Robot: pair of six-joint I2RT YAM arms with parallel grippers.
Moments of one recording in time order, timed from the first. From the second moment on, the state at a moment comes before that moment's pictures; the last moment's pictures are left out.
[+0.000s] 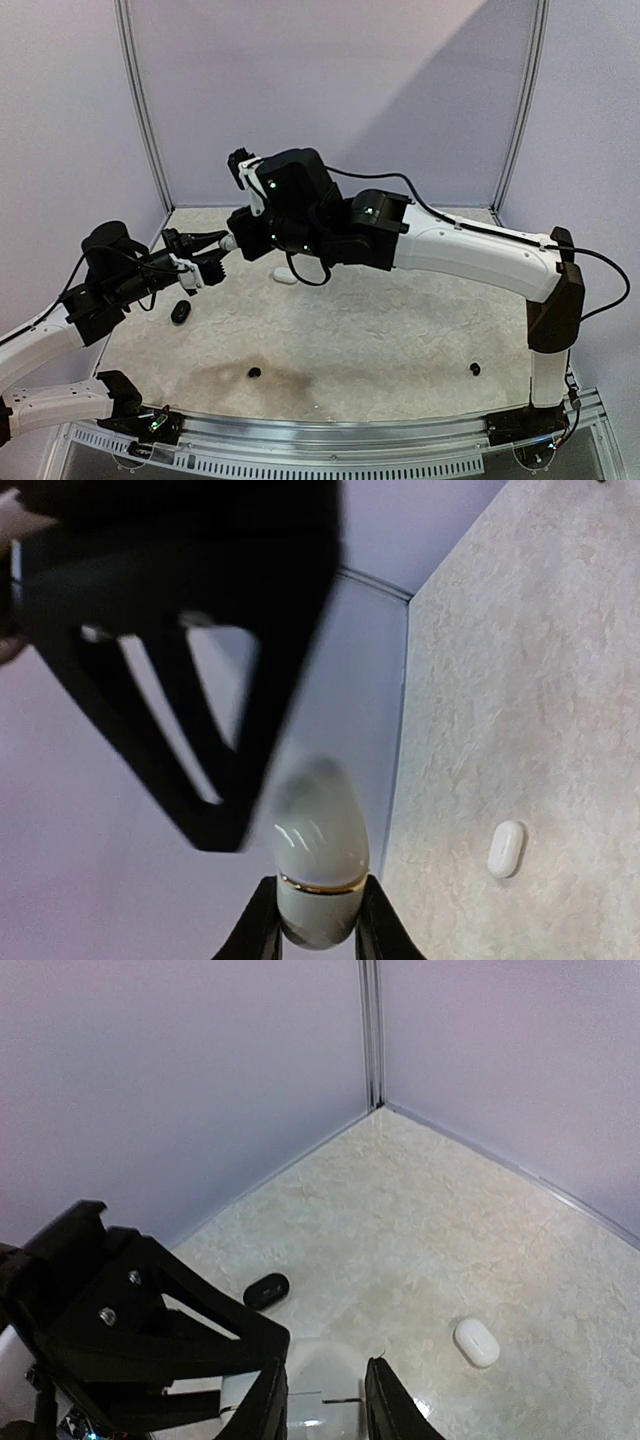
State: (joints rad) left arm -0.61 0.77 0.56 0.15 0.25 1.20; right arm 1.24 2.03 2.08 -0.40 0.35 0.29
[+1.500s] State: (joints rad) left arm -0.19 2.14 1.41 -0.67 0.79 -0.34; right arm 0.85 1.73 1.67 -0.86 0.44 0.62
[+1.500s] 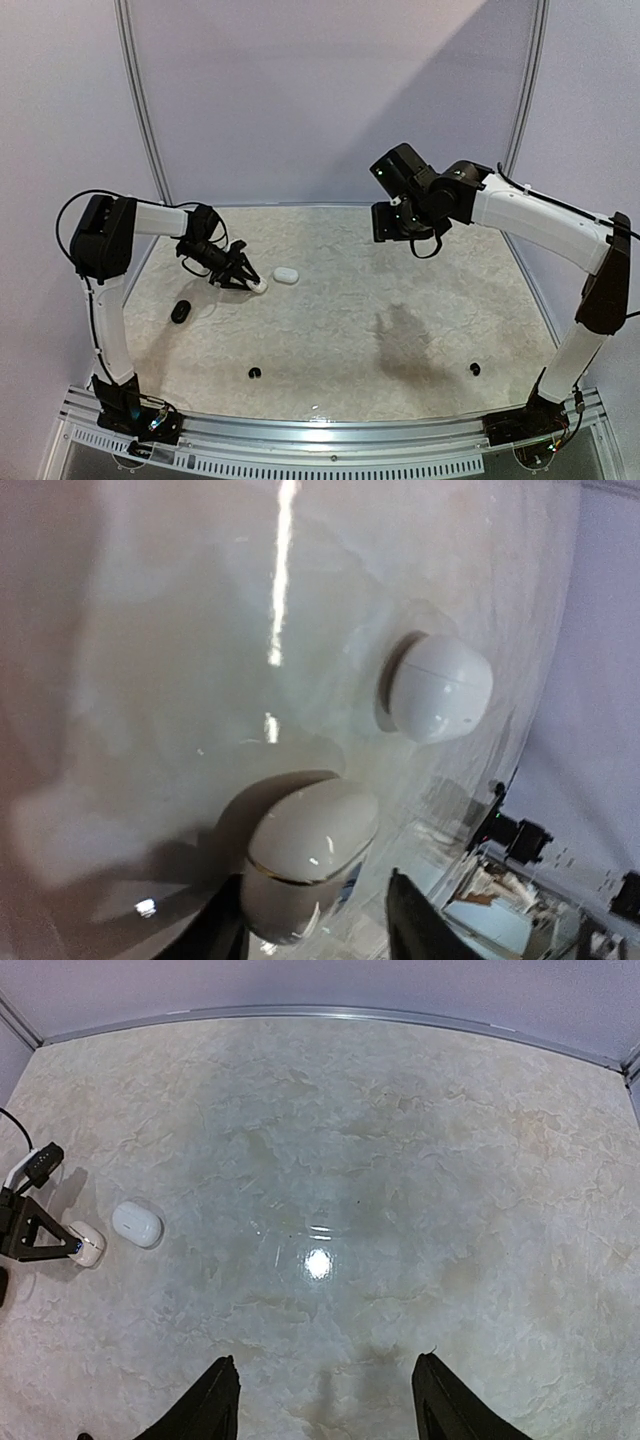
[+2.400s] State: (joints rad) left arm -0.24 1.84 1.41 -1.26 -0.06 0.50; right arm 0.85 1.94 1.97 -0.72 0.40 0.32
